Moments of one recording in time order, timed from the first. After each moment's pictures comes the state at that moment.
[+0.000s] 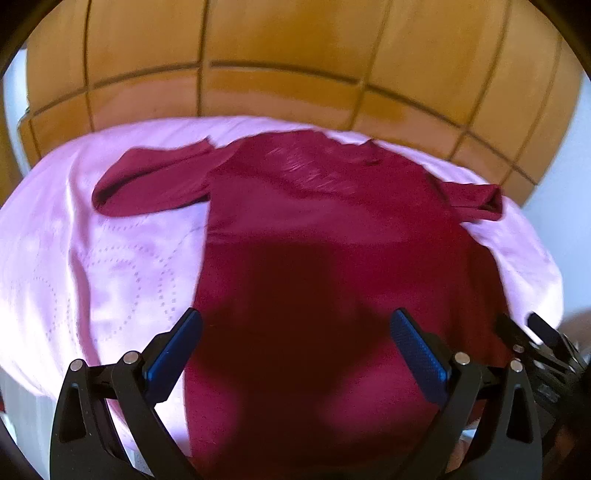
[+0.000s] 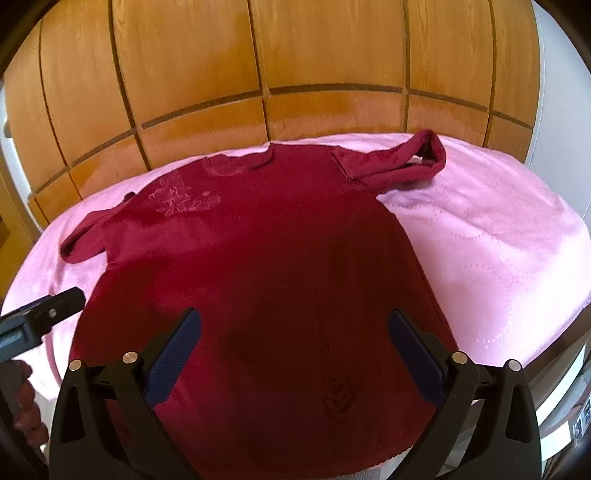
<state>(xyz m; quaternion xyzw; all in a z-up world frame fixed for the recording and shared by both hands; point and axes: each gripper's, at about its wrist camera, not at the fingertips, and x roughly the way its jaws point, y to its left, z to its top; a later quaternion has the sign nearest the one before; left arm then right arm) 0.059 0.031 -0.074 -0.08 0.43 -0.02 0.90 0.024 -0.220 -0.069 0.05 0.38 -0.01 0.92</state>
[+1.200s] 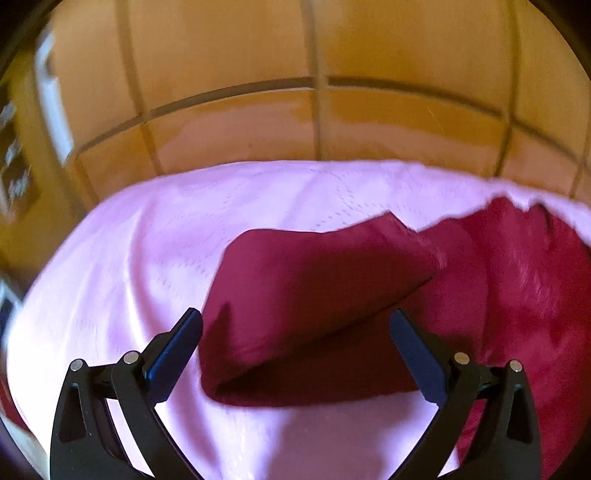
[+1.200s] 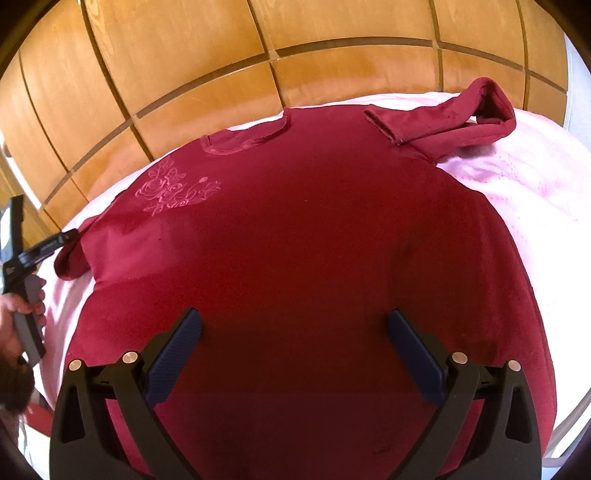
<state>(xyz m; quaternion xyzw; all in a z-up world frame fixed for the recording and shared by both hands) 0.229 0.186 -0.106 0.02 0.39 0.10 0.91 0.106 -0.217 -0.126 0.10 0.42 0.04 0.90</state>
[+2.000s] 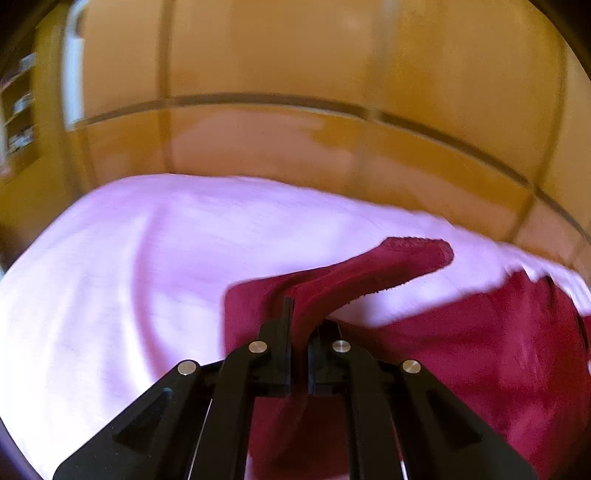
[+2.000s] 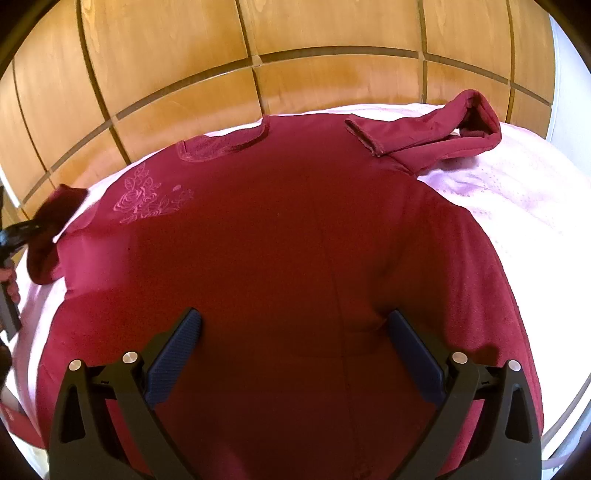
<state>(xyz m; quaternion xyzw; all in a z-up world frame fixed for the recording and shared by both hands) 0.245 0.269 -0.094 -0.10 0.34 0.14 0.93 0.118 -0.221 -0.130 0.08 0.40 0.00 0.91</state>
